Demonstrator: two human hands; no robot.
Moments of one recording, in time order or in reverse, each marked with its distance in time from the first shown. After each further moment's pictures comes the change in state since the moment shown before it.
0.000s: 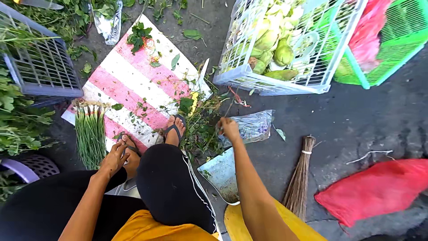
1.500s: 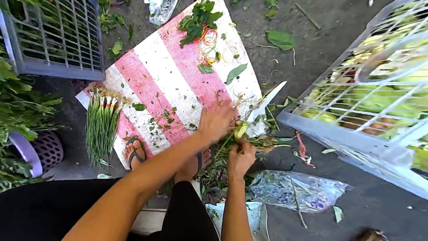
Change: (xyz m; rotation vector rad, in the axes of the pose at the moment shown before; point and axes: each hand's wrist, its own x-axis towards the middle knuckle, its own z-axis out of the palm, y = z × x) left_hand 0.243 0.234 -0.015 0.014 0.418 0.425; right_hand 0.060 -0.074 0.121 -0.292 0.494 -0.377
